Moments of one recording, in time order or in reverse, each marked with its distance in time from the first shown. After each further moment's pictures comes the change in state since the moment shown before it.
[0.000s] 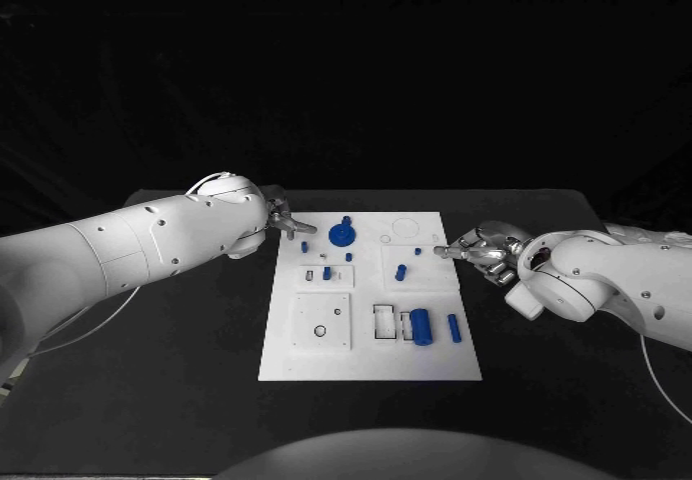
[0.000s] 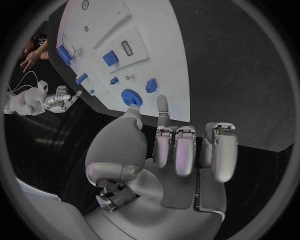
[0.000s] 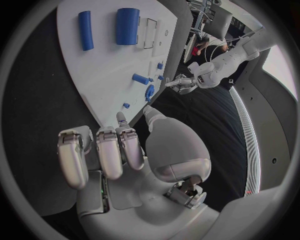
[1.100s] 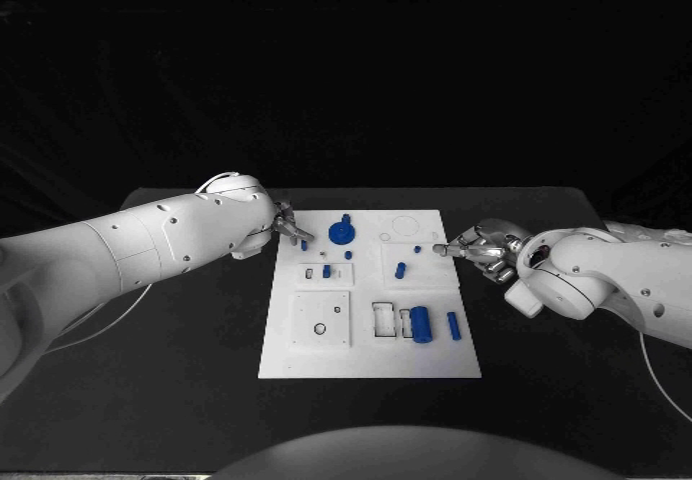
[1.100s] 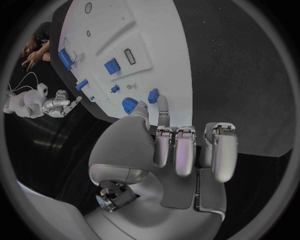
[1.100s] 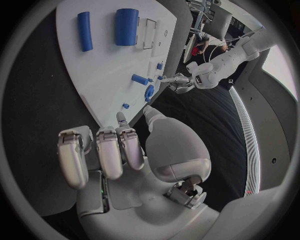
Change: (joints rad) left arm -0.010 0.040 0.000 -0.044 0.012 0.074 -0.005; left_hand 0.161 0.040 0.025 0.000 0.007 -0.004 -0.004 -0.025 0.003 -0.002 -0.002 0.000 0.000 0.000 0.000 0.000 0.001 0.000 0.000 0.000 0.000 0.000; right arm 0.000 -0.001 0.000 0.003 0.000 0.000 0.000; right_hand 0.000 0.000 0.000 0.000 0.000 0.000 0.000 0.000 0.000 0.000 0.000 0.000 0.001 0.000 0.000 0.000 0.000 0.000 0.000 0.000 0.000 0.000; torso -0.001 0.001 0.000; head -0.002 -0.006
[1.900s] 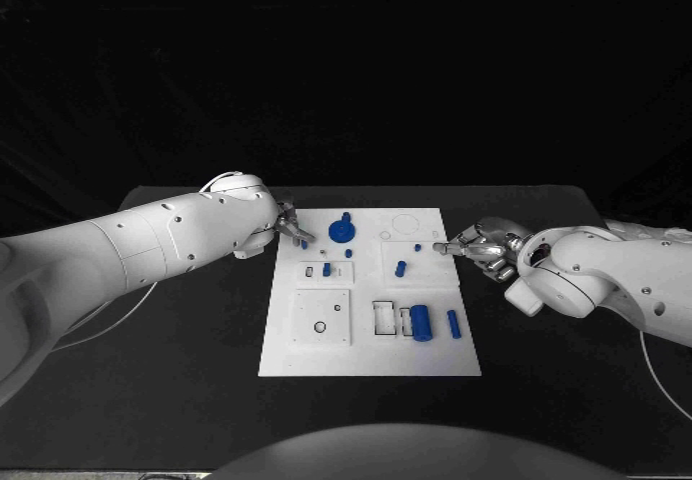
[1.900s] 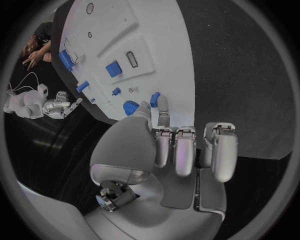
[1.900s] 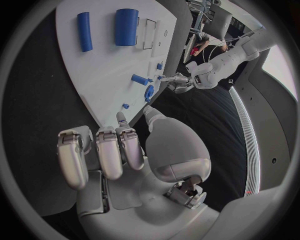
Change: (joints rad) left arm -0.005 0.016 0.000 -0.016 0.007 0.018 0.003; left_hand 0.031 0.021 0.018 0.000 0.000 0.000 0.000 -0.008 0.000 -0.002 -0.001 0.000 0.000 0.000 0.000 0.000 0.000 0.000 0.000 0.000 0.000 0.000; right arm 0.000 -0.001 0.000 0.001 0.000 0.000 0.000; right_hand 0.000 0.000 -0.004 0.004 0.000 0.000 0.000 0.004 0.002 0.000 0.000 0.000 0.000 0.004 0.004 0.000 0.000 0.000 0.004 0.004 0.000 0.000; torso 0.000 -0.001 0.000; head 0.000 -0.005
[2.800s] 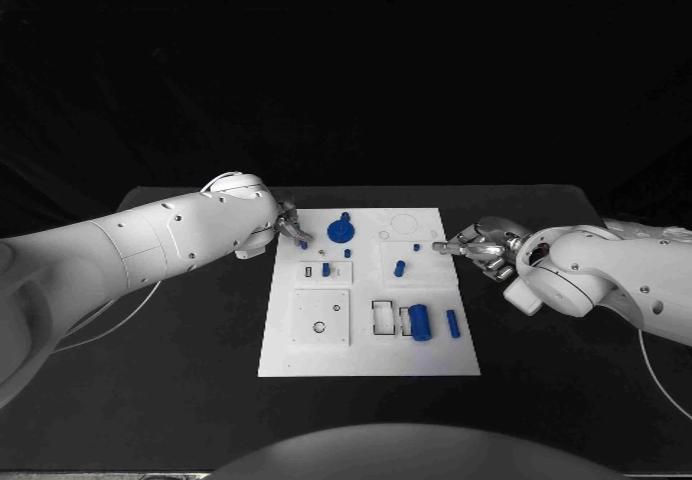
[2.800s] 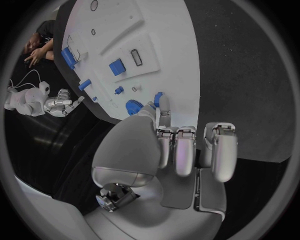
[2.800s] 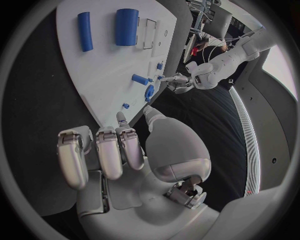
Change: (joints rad) left arm -0.001 0.007 0.000 -0.008 0.025 0.000 0.015; left_hand 0.176 -0.014 0.127 -0.010 0.076 -0.007 0.001 -0.018 0.006 0.002 -0.002 0.003 0.003 0.003 -0.003 0.000 0.000 0.000 0.000 0.002 0.000 0.000; right arm 0.000 -0.001 0.000 -0.001 0.000 0.000 -0.001; right_hand 0.000 0.000 0.000 0.000 0.000 0.000 0.000 0.000 0.000 0.000 0.000 0.000 0.000 0.000 0.000 0.000 0.000 0.000 0.000 0.000 0.000 0.000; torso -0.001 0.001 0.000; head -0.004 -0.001
